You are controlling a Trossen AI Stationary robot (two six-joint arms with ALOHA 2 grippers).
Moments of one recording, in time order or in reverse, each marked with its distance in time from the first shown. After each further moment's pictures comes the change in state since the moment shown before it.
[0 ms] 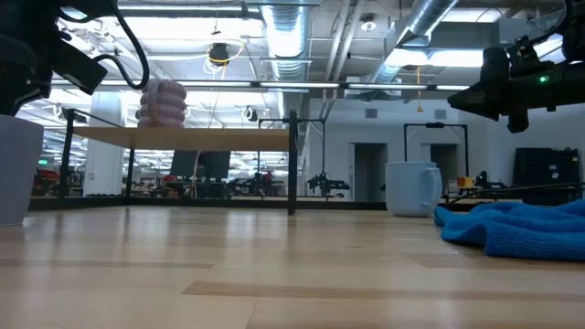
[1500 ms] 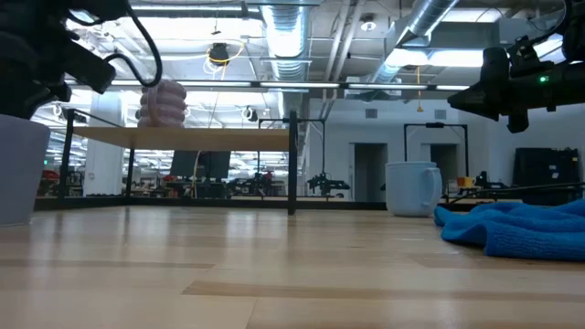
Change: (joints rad) left arm 0.059 0.000 0.000 0.043 -0.030 0.217; right arm 0.000 0.000 0.000 0.000 0.000 0.000
